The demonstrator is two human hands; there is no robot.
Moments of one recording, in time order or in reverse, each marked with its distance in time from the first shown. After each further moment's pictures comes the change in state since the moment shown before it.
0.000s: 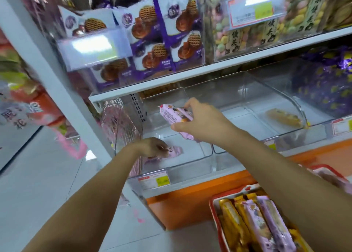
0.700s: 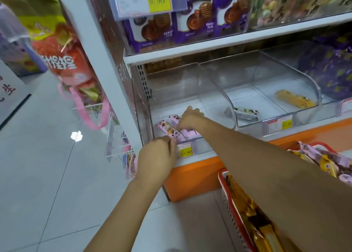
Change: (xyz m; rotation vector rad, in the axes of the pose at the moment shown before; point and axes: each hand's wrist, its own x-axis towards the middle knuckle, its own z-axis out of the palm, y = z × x) left_hand -0.126 0.007 0.071 -0.029 0.739 -0.002; right_hand 0.082 0.019 0.143 -0.350 -0.178 0.480
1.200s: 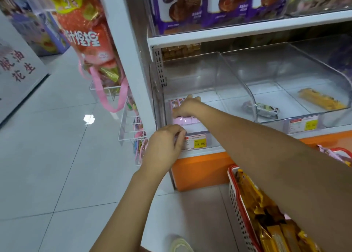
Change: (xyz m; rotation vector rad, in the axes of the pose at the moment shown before) left_hand -0.007 -0.022 0.005 -0.330 0.079 0.056; right_hand -0.002 -0.048 0.002 -0.340 -0.058 -0.191
